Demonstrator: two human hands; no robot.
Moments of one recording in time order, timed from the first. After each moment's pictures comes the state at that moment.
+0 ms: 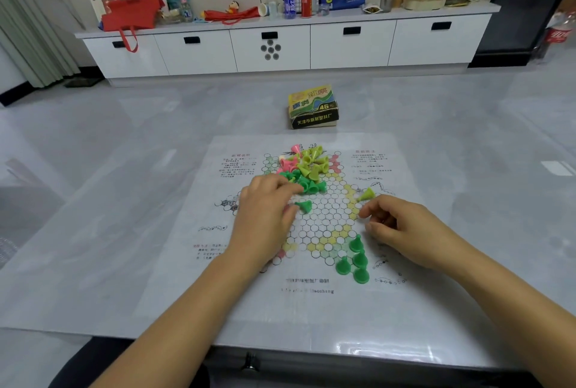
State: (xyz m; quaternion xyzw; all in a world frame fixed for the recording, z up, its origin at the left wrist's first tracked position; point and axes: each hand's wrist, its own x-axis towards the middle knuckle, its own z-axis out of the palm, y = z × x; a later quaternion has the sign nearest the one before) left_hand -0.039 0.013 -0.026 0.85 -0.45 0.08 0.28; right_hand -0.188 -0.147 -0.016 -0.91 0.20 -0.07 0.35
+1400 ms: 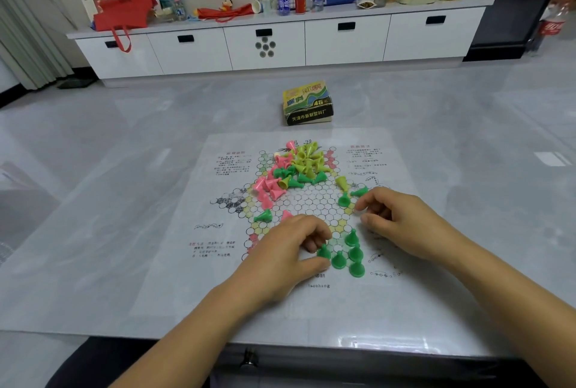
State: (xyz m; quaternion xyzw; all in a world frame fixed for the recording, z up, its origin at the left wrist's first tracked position) left_hand -0.081 0.029 -0.023 0.77 -0.51 -0.18 0.34; right_hand -0.186 -0.151 -0.021 -0.90 0.21 -0.09 0.36
